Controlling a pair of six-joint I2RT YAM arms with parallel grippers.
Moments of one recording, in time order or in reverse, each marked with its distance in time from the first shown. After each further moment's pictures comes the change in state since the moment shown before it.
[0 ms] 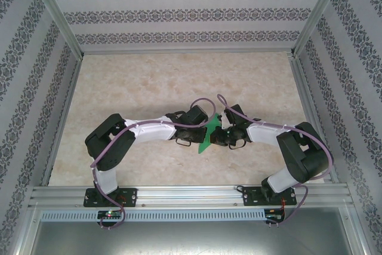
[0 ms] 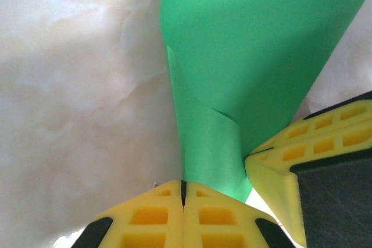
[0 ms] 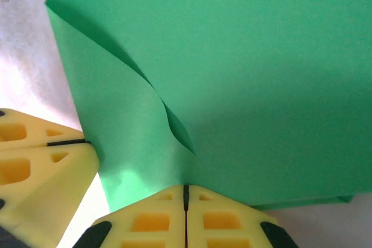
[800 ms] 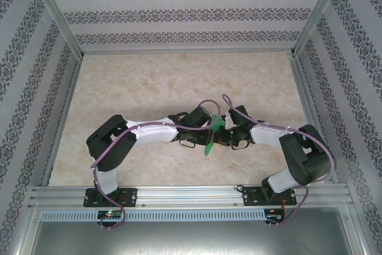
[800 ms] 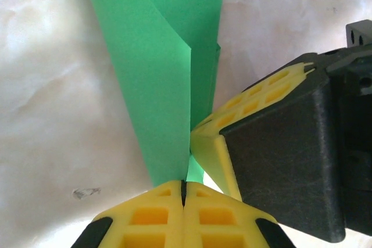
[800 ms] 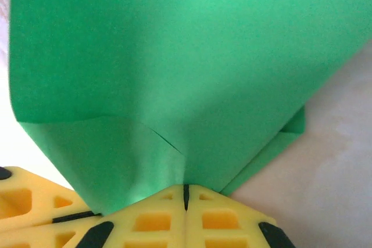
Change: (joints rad) left arm -0.027 0.010 0.007 0.072 0.112 0.031; right arm -0.049 -0.036 -0.045 0.030 -0.012 0.016
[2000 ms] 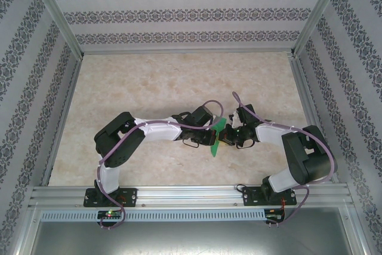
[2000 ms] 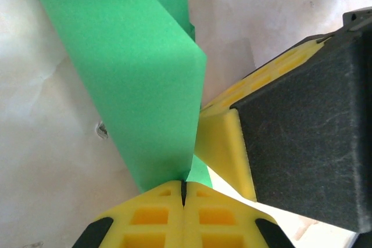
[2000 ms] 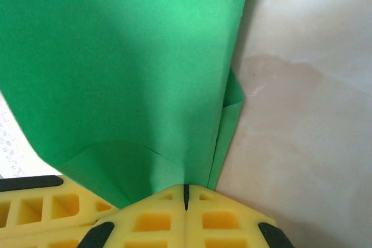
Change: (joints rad) left arm 0.015 0.078 0.027 0.084 0.118 -0.002; right arm -0.103 -0.001 -0.009 -0.036 -0.066 0.030
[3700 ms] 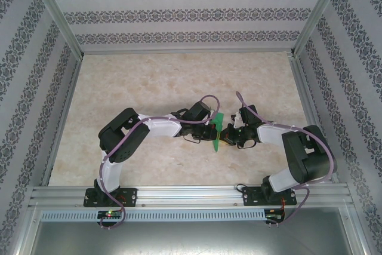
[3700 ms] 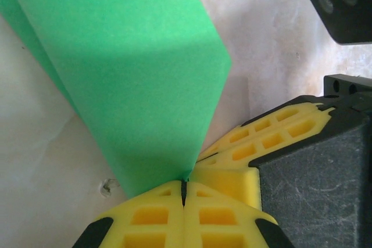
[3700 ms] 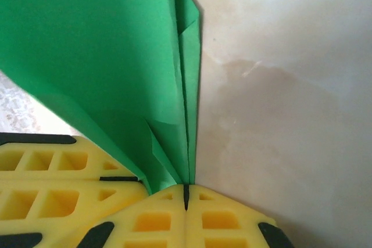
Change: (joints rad) left arm 0.060 0.063 0.011 0.119 0.099 -0.106; right arm -0.033 0.009 -0.025 0.051 -0.049 0.034
